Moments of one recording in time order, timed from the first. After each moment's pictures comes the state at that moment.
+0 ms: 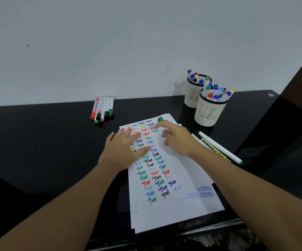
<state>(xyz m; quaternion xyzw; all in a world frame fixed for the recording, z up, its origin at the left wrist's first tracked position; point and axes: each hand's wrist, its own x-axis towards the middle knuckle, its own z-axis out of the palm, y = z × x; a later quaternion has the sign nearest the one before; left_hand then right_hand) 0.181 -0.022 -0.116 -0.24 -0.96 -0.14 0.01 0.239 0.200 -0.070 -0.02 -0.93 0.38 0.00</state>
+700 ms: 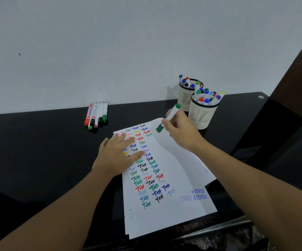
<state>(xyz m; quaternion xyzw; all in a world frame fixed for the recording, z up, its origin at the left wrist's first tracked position) 0.181 -0.022 -0.114 -0.23 -0.96 -0.13 -0.01 0.234 0.223 -0.048 -0.07 -0.90 0.42 0.12</state>
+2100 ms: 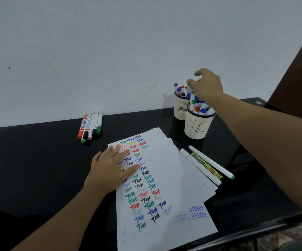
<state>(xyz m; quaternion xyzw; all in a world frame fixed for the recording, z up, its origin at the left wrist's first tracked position) 0.180 -0.023 -0.109 -0.23 -0.96 -0.16 -0.02 0.138 0.343 0.050 -0.22 -0.89 0.30 0.26</state>
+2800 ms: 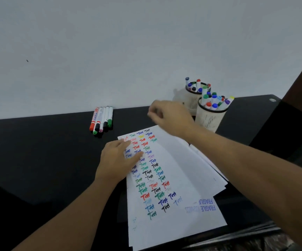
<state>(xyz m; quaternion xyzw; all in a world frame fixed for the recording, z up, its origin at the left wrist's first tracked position) 0.191 -0.023 -0.104 -0.16 -0.94 -0.30 0.06 0.182 0.203 -0.005 0.09 -0.96 0.17 0.21</state>
